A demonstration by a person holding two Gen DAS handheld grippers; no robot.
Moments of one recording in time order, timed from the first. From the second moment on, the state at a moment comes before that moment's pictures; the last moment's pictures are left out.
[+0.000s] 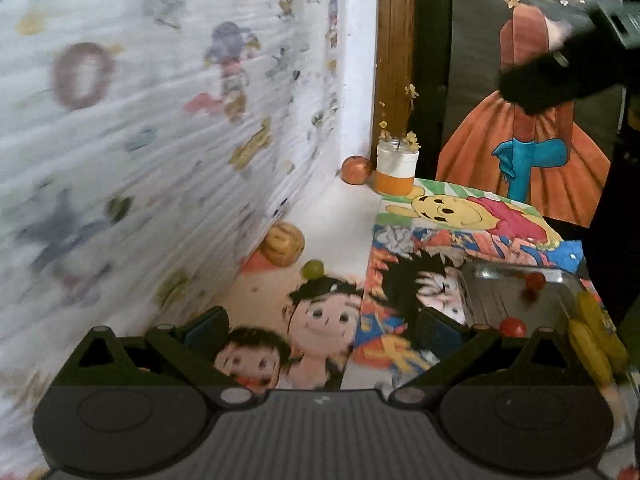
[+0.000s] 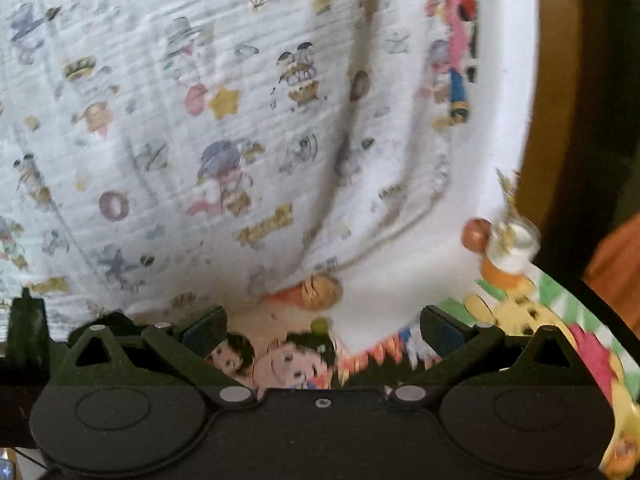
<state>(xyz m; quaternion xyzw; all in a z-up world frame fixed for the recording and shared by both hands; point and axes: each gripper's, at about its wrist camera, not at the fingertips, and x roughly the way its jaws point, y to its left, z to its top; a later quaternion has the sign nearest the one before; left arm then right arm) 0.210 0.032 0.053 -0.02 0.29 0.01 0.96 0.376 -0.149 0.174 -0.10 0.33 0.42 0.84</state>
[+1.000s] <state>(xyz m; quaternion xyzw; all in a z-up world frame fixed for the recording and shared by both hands) 0.360 0.021 -0.040 -0.16 0.29 0.15 0.93 0.533 -0.014 0.000 -0.08 0.44 0.52 0.72</state>
